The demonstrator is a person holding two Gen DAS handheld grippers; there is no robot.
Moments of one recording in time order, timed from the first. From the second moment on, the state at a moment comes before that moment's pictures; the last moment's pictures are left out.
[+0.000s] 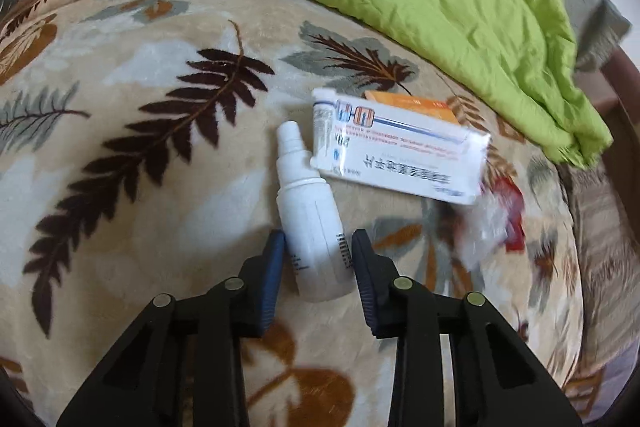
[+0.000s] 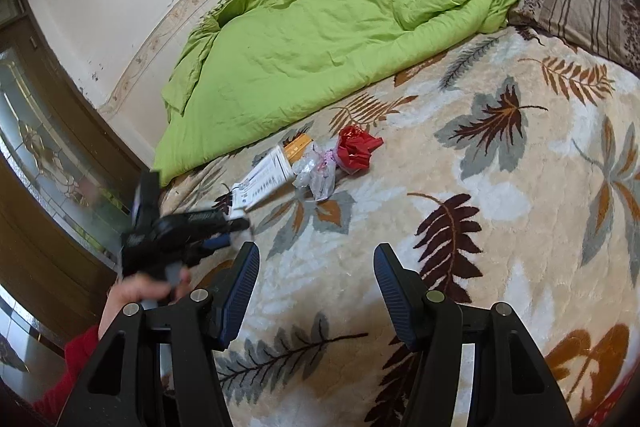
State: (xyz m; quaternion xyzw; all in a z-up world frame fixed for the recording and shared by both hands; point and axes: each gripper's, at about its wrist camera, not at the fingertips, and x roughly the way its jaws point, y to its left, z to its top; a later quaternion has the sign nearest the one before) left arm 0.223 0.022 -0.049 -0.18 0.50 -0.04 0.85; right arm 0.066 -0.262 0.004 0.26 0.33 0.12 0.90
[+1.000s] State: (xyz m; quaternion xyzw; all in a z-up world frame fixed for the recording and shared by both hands) left arm 0.173 0.000 -0.037 -0.06 0.41 -0.08 0.91; right arm 0.245 -0.248 -0.045 0.30 0.41 0.08 0.86
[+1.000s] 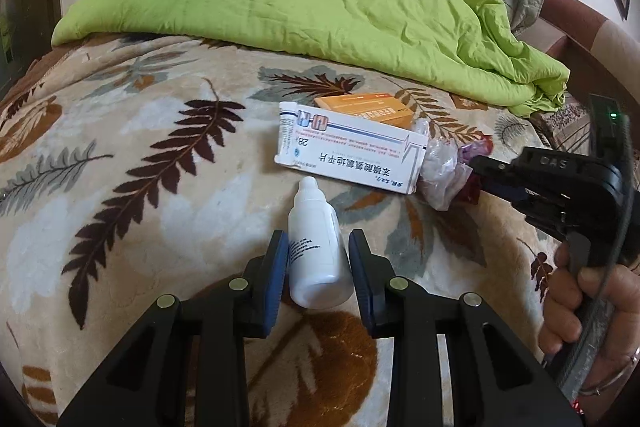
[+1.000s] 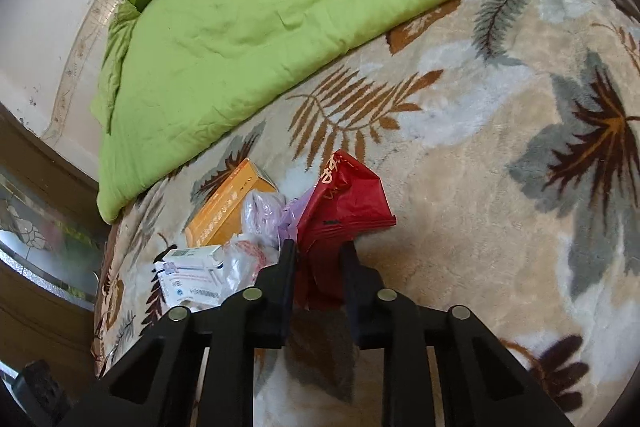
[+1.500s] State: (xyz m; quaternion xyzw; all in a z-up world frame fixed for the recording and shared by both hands) left arm 0.176 0.001 -0.029 -0.04 0.37 -0.05 0.93; right arm 0.204 -0.191 0.014 0.12 0.32 0.11 0.94
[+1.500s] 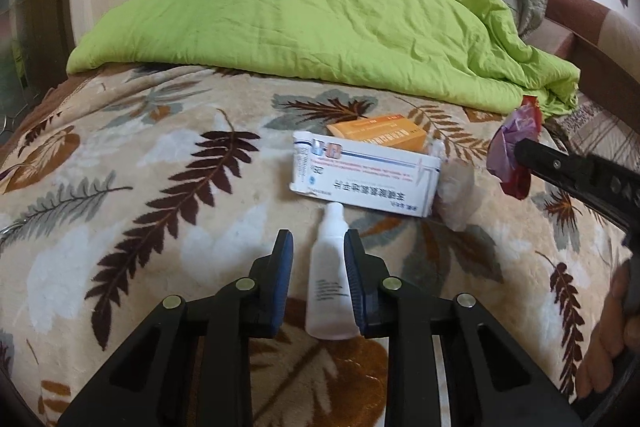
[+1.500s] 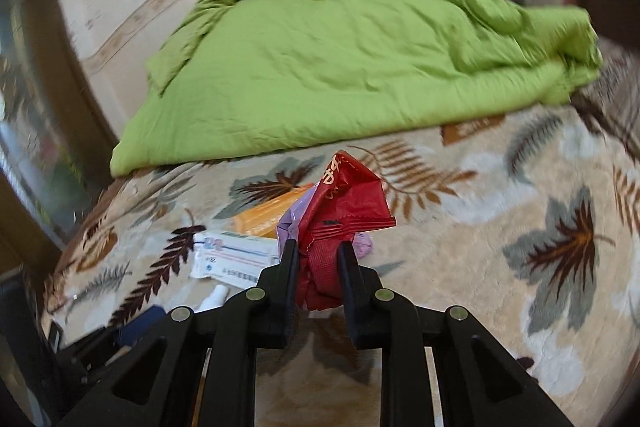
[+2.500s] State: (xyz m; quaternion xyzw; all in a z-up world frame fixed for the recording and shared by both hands) left arm 0.185 -0.002 -0.038 -0.07 0.42 -0.12 0.90; right arm 0.199 -0.181 0.018 0.11 0.31 0.11 0.94
